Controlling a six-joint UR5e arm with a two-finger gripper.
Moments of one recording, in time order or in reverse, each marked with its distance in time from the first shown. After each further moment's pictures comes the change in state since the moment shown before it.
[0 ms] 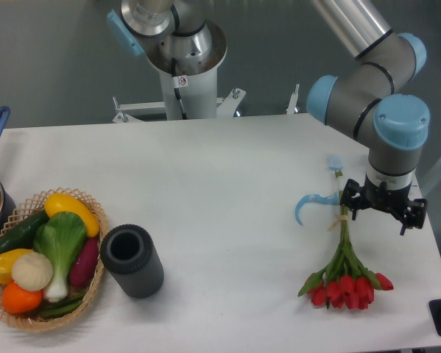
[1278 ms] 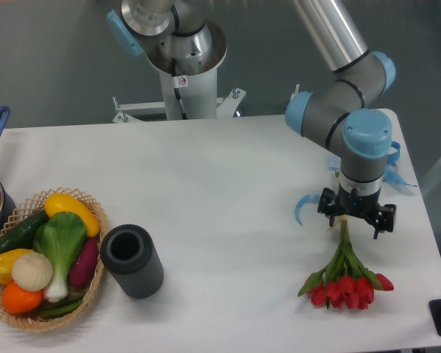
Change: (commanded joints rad) arm 0.000 -0.026 -0.209 0.227 -0.031 -0.051
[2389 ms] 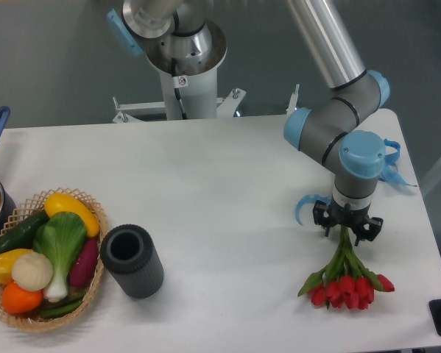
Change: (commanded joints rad) arm -0.008 -0.060 0.017 0.000 0.000 -0.009
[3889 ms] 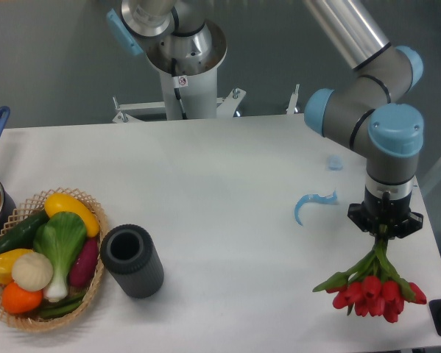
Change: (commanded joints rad) arm -0.003 0.080 0.248 -0.265 0.003 -0.017
